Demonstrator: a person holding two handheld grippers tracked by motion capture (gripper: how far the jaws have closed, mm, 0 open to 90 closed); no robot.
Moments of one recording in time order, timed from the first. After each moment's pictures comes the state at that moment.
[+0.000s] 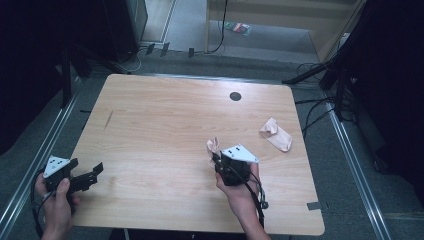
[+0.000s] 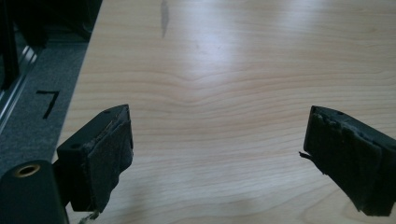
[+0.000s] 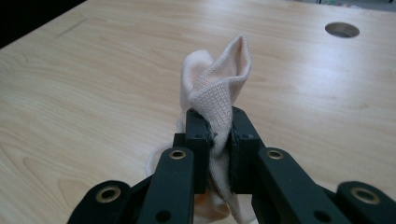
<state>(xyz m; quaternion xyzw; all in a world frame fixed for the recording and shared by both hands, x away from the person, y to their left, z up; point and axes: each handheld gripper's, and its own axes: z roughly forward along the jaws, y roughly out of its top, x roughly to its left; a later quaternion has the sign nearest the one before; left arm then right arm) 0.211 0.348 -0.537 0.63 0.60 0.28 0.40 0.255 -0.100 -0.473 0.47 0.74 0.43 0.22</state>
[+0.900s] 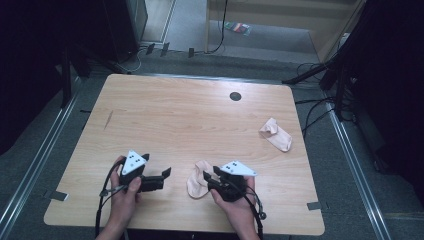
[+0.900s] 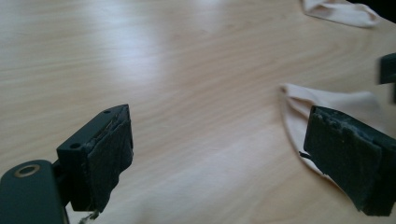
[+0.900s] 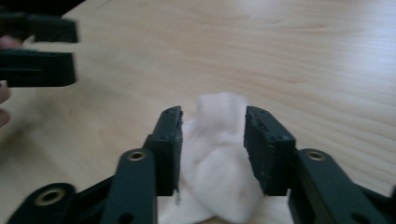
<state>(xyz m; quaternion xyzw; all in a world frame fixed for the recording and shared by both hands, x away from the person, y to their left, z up) 0.230 0.173 -0.525 0.74 0.46 0.20 0.45 0.236 -0.099 -0.515 0.44 0.76 0.45 0.13</state>
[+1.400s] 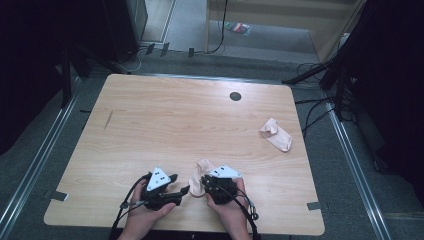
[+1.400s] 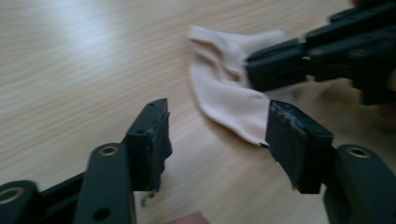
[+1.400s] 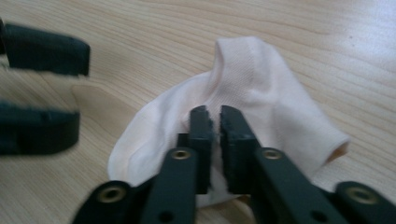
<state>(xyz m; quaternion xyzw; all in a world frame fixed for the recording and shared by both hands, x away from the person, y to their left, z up) 0.206 0.120 -0.540 0.78 0.41 0.12 0.45 0.240 -0.083 -0.545 0.45 0.79 0.39 0.13</state>
